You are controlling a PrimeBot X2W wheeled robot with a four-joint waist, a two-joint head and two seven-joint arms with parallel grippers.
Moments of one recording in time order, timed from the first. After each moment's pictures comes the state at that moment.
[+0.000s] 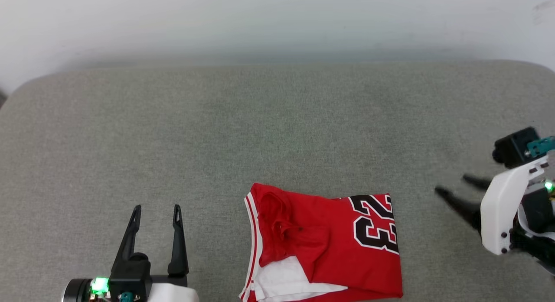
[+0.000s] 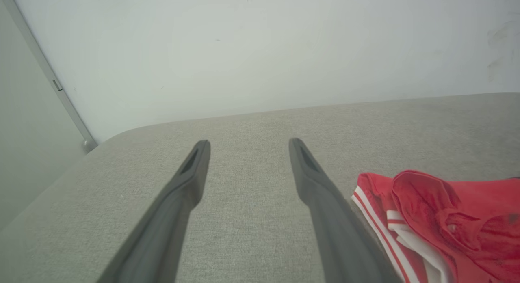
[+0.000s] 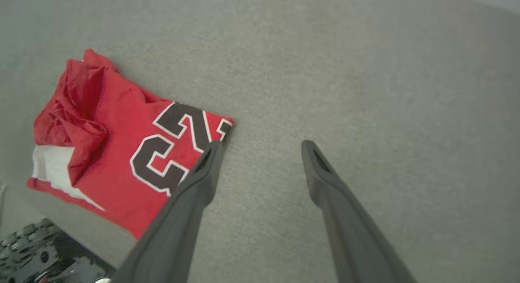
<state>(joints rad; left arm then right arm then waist) 0.10 0.10 -0.08 -0.02 -0.02 0.12 -0.26 -0.33 -0.57 0.29 0.03 0.63 0.13 0.62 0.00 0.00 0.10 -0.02</state>
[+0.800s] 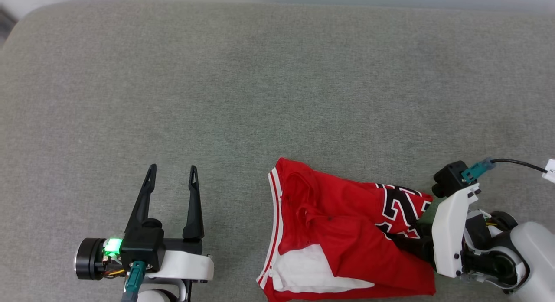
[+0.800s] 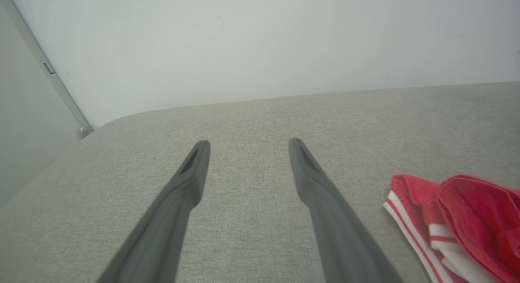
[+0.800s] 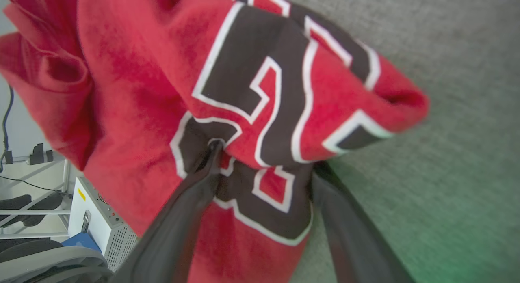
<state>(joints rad) -0.05 0.08 -0.12 -0.02 -0.01 0.10 -0.26 -0.36 -0.48 0.50 0.23 0.96 0.13 0.76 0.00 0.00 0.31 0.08</state>
